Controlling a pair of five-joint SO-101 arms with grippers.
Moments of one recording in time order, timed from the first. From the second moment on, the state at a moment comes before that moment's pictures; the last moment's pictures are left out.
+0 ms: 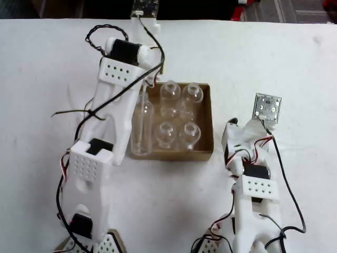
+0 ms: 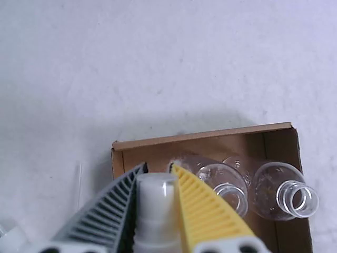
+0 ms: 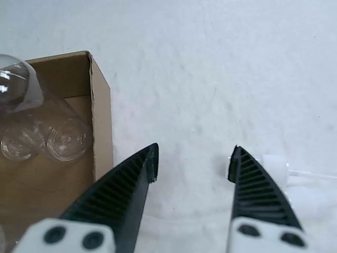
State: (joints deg) left arm 12.4 40.0 -63.1 93.8 15.3; right arm 4.7 -46.0 73.2 17.1 -2.2
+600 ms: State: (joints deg) left arm 12.0 40.8 -63.1 83.2 14.9; right arm 4.7 -46.0 73.2 17.1 -2.2
